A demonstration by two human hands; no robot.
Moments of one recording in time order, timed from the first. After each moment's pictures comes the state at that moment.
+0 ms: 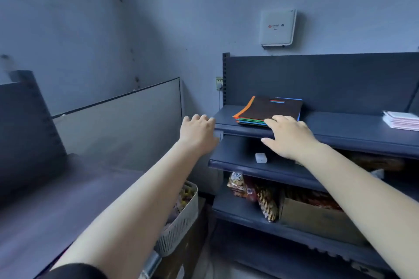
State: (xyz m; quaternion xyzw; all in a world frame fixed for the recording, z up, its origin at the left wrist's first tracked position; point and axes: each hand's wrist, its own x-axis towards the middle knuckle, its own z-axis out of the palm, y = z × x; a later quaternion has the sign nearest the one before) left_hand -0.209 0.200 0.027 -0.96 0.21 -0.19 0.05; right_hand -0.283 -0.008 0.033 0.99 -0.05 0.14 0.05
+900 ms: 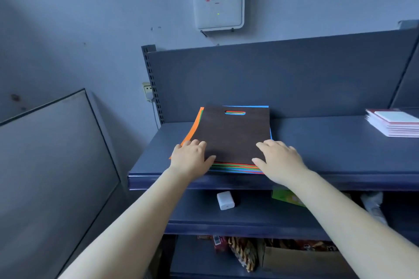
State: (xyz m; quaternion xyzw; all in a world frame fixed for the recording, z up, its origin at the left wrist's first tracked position) left_hand 0.098 -0.030 -0.052 -0.94 0.32 -0.10 0.01; right_hand -0.025 -0.217 -0.053 0.98 -0.18 0.09 -0.02
